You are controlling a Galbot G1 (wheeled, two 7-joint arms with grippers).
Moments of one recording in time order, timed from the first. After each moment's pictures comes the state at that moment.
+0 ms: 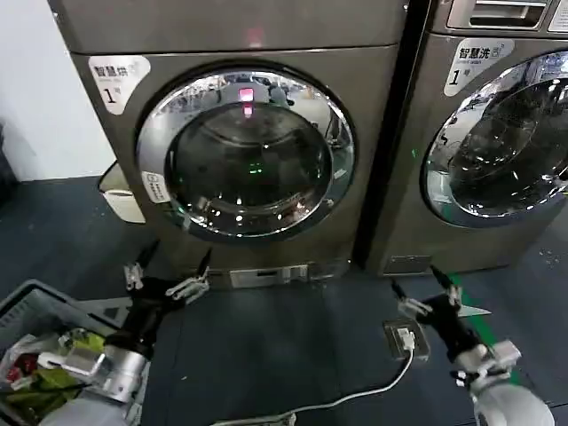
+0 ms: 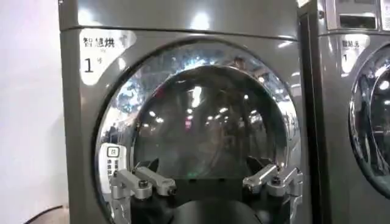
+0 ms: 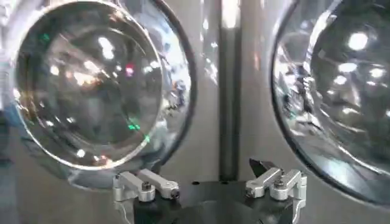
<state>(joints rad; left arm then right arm) 1.54 -1.29 -0.61 -2.43 -0.24 0.25 0.06 -1.31 0.93 0.52 1.99 0.61 0.00 -0.22</state>
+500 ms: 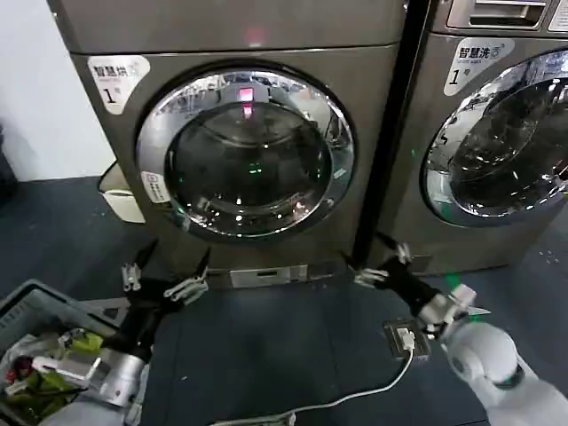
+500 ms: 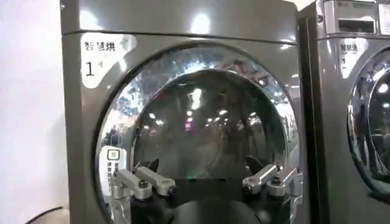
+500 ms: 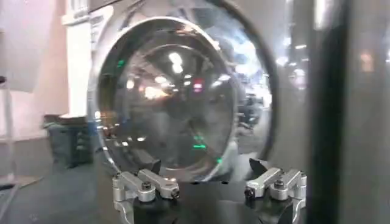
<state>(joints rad) 1.56 -1.31 -0.62 -2.46 -0.24 0.25 0.05 -0.85 0.79 0.09 1.85 0.73 -0.02 -0.24</state>
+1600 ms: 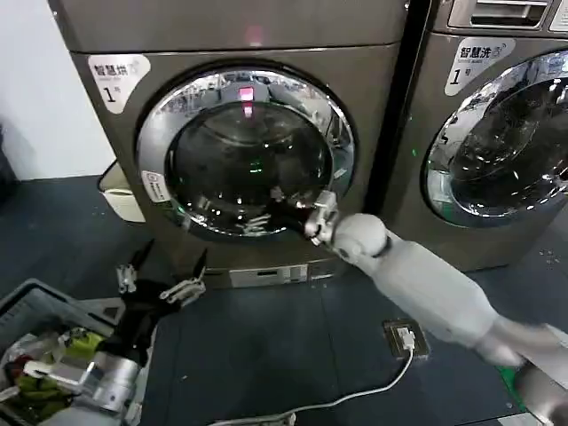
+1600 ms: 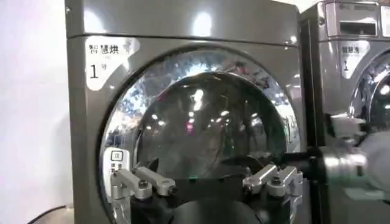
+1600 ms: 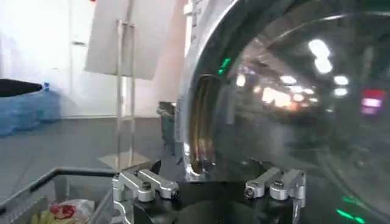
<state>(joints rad) 1.57 -1.31 -0.63 -2.48 -0.24 0.26 0.05 -0.06 1.17 -0.58 1.34 0.85 -0.06 -0.41</state>
